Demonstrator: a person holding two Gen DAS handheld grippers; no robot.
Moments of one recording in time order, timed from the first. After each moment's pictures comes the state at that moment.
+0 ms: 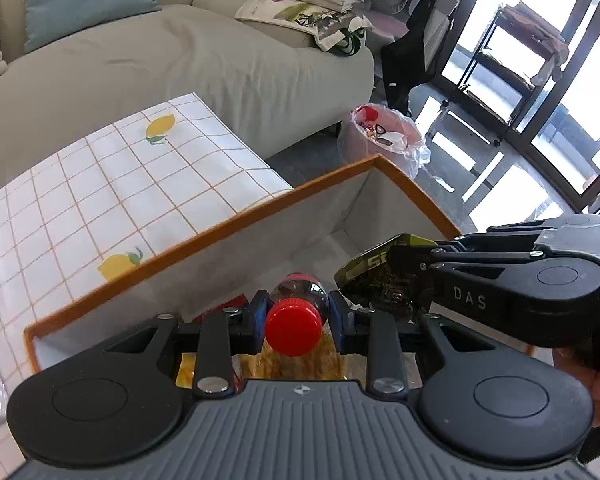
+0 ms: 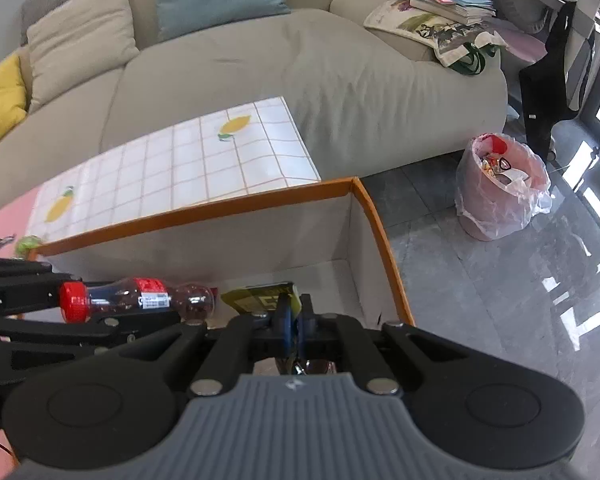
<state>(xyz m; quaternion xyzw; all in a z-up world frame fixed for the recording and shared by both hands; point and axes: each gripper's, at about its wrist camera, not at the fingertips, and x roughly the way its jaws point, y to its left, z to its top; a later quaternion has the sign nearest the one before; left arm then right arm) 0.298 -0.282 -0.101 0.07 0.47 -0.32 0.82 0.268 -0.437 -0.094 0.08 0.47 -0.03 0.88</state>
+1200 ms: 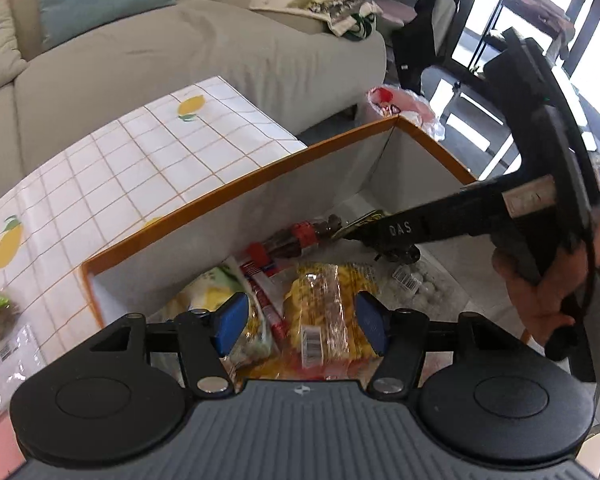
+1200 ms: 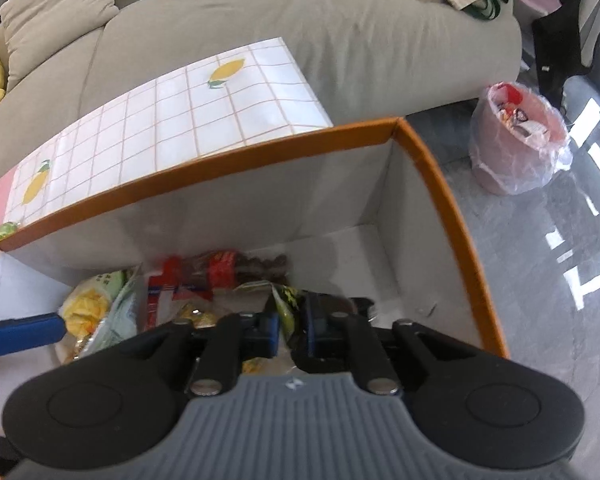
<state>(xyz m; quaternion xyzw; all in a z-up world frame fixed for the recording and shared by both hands) 0.260 -0.233 -0.088 0.09 0.48 -0.30 0.82 0.304 -0.422 -0.140 0.10 0.54 -0.03 0.83</state>
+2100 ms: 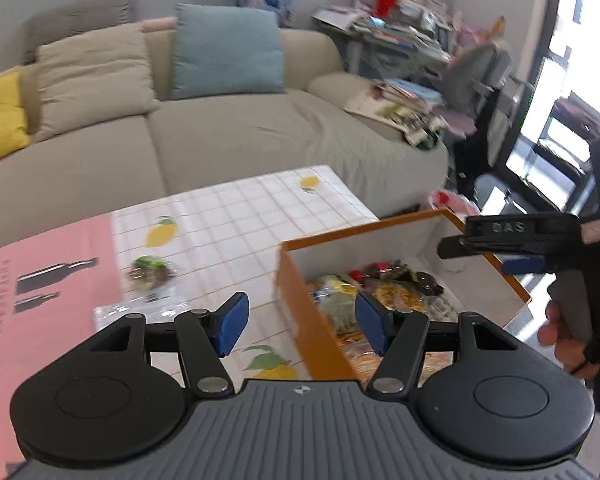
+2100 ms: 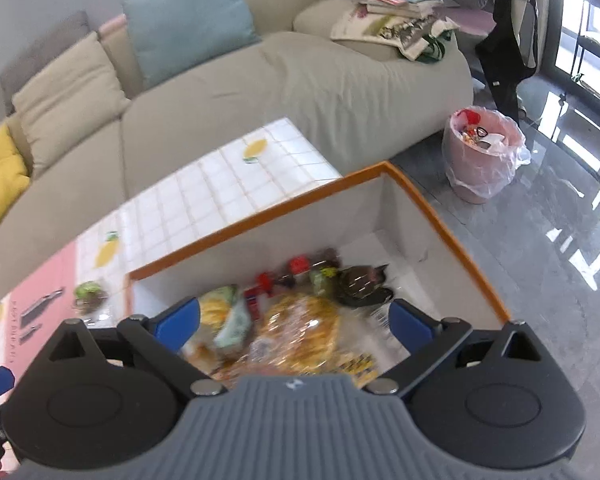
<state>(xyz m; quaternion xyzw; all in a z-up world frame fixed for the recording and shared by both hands) 0.156 -0.088 0.000 0.00 0.37 -0.19 0.91 0.198 -0.361 -0.029 0.18 0.44 -0.08 0.88</state>
